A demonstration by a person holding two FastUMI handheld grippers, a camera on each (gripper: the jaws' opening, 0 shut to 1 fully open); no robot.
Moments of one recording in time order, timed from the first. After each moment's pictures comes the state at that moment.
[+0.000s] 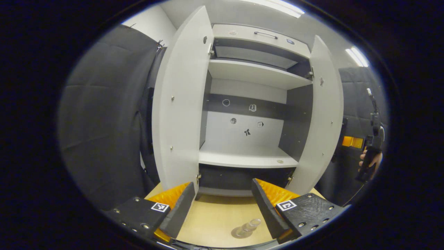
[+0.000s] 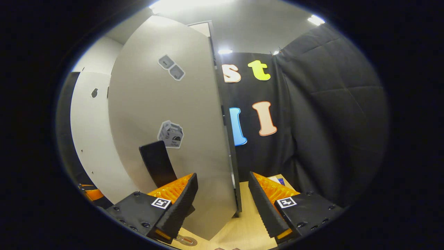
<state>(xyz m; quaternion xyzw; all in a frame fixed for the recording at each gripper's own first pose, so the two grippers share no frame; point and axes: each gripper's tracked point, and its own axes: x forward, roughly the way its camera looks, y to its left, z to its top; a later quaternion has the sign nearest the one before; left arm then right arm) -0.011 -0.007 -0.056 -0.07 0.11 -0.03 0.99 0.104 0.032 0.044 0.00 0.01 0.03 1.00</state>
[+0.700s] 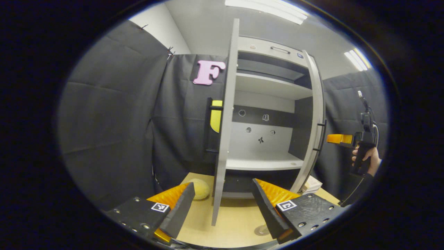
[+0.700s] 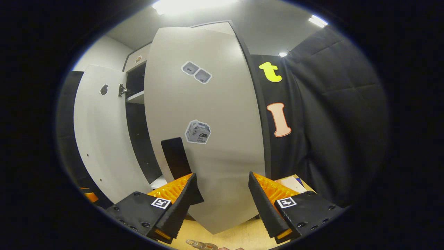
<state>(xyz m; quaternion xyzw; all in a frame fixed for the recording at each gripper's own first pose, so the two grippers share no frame) -0.042 0.115 -0.054 -0.08 0.06 -0.02 0.99 0.110 0.108 0.035 0.02 0.00 0.05 1.00</state>
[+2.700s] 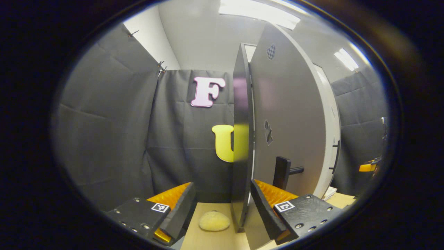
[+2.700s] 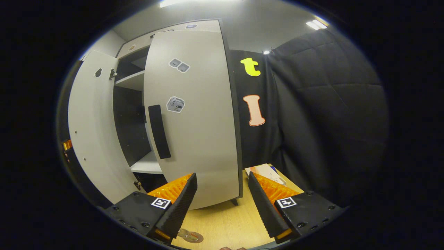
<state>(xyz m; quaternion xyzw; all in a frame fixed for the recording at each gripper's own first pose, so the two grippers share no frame) 0.108 0.220 0.042 -0.03 -0.01 -0.05 1.00 0.060 0.059 -0.029 0.00 0.03 -0.05 1.00</state>
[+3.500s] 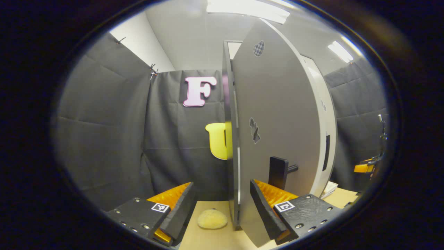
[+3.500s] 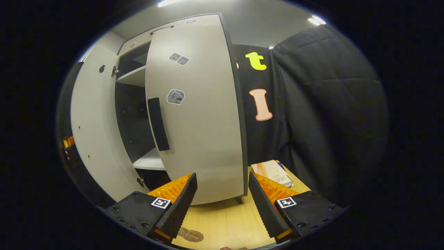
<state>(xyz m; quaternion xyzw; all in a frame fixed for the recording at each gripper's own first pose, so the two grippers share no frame) 0.101 0.156 0.047 0.01 0.00 -0.06 1.00 0.082 0.053 -0.043 0.00 0.05 -0.01 1.00</state>
